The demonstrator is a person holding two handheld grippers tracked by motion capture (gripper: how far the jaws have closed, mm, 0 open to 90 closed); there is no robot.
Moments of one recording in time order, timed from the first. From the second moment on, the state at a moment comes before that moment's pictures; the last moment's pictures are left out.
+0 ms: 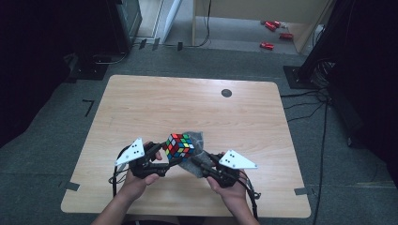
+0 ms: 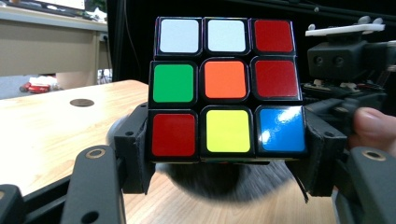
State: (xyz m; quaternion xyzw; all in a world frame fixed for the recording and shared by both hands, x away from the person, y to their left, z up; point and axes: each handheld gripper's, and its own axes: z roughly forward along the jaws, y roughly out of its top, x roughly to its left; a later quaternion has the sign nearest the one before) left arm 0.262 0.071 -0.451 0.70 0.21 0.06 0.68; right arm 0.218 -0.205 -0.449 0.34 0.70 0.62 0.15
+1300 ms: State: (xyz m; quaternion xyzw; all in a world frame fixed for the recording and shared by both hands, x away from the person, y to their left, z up) left arm 0.296 0.064 -0.496 0.78 0.38 0.17 0.48; right arm 0.267 -0.305 -0.501 0.51 0.68 0.42 0.32
